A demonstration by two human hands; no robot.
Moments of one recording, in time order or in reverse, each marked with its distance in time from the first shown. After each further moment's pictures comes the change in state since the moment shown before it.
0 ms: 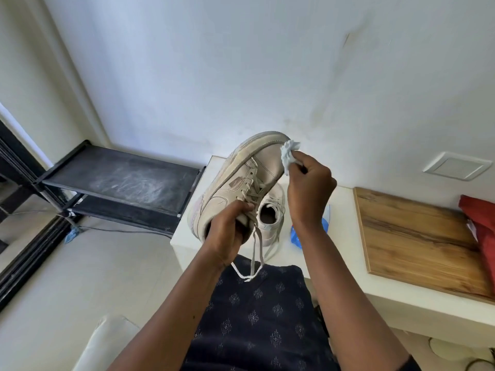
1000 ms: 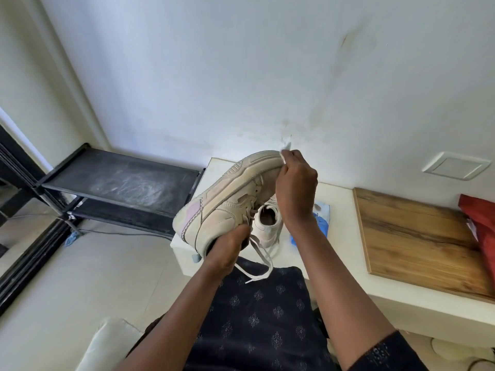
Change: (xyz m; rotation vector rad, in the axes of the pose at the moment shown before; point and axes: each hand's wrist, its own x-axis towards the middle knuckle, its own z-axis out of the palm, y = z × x) left_hand 0.004 -0.032 -0.018 0.318 0.012 0.145; right_hand 0.010 0.016 0.024 -0.274 -0.106 -0.372
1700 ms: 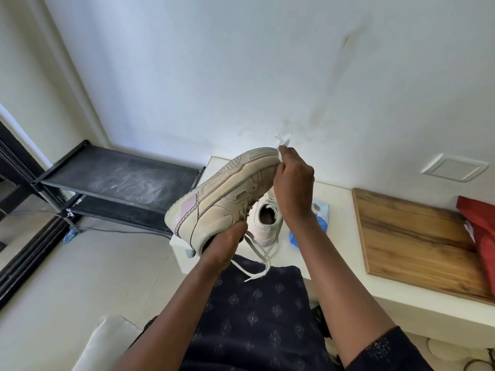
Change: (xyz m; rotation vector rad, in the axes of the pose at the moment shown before) left_hand -0.001 0.005 -0.006 0.176 0.071 0.098; right_hand 0.003 -0.003 0.002 -0.019 -0.035 -0.013
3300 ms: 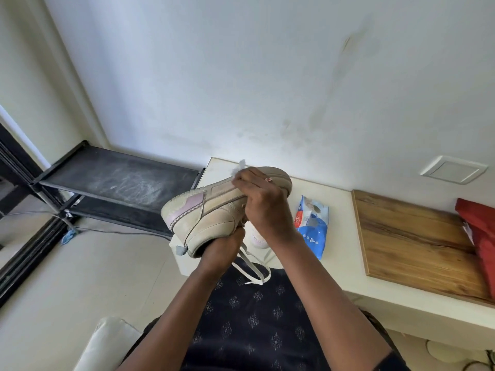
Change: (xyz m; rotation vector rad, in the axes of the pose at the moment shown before) left_hand -0.009 0.013 -0.001 0.132 -0.004 0.121; right_hand -0.035 -0.030 0.000 0.203 -0.139 -0.469
